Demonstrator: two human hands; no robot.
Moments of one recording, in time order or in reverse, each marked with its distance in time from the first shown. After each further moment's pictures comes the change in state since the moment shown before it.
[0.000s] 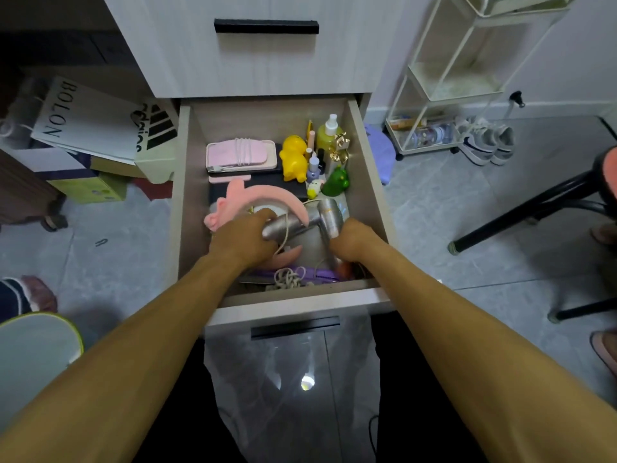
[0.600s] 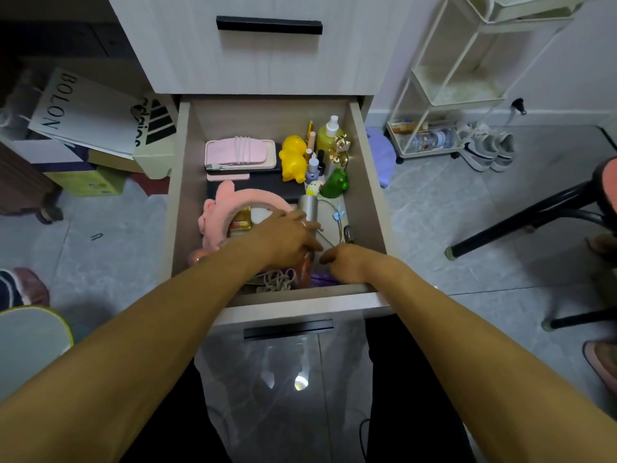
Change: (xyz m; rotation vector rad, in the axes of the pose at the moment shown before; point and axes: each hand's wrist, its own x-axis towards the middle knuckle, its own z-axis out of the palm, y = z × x) left_hand 0.026 0.040 0.011 0.519 -0.259 0.555; right_hand -0.021 0.006 -0.001 -0.246 -0.284 -0.249
